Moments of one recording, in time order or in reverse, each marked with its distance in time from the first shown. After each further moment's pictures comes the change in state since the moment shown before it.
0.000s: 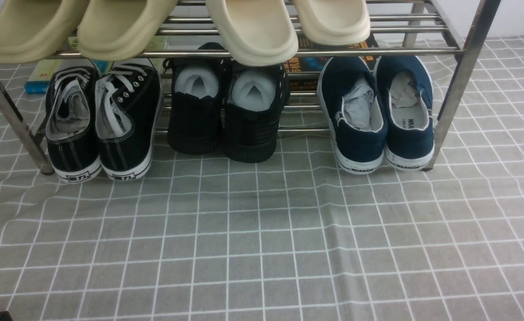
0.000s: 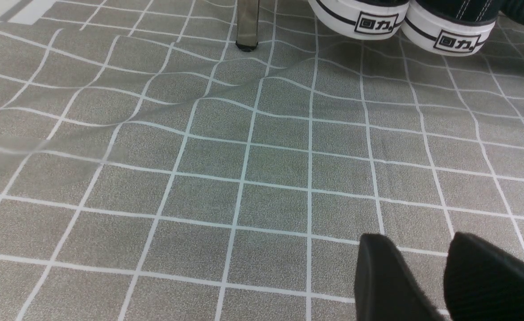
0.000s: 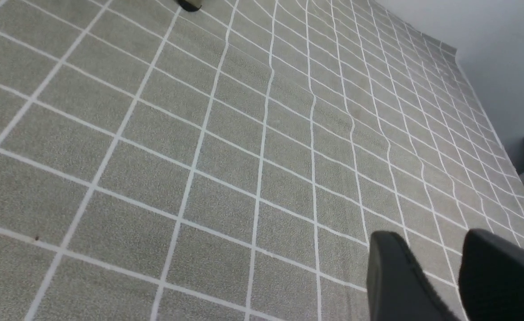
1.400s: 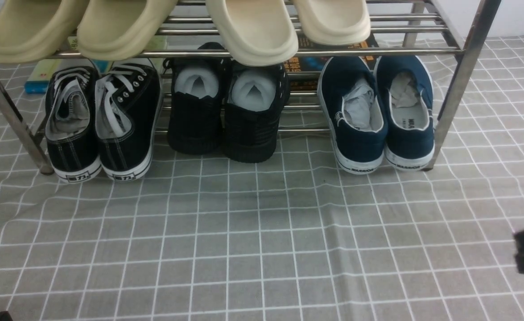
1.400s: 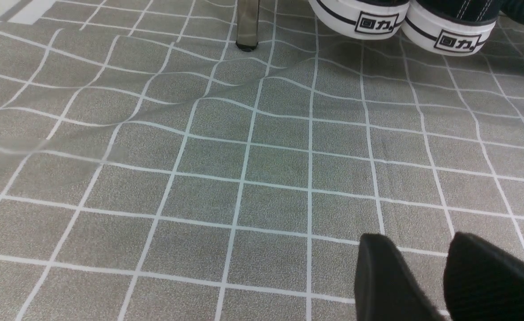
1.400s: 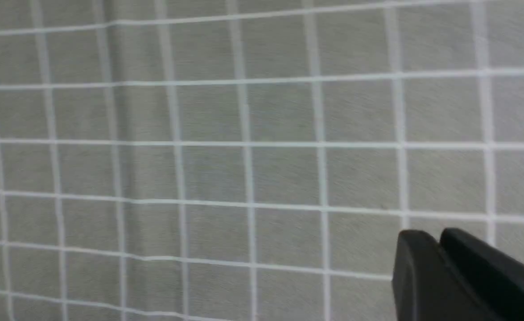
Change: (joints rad) right arm 0.090 1.152 -0.837 0.732 0.538 0.076; left arm 0.000 0.000 0.000 0.001 0.000 0.000
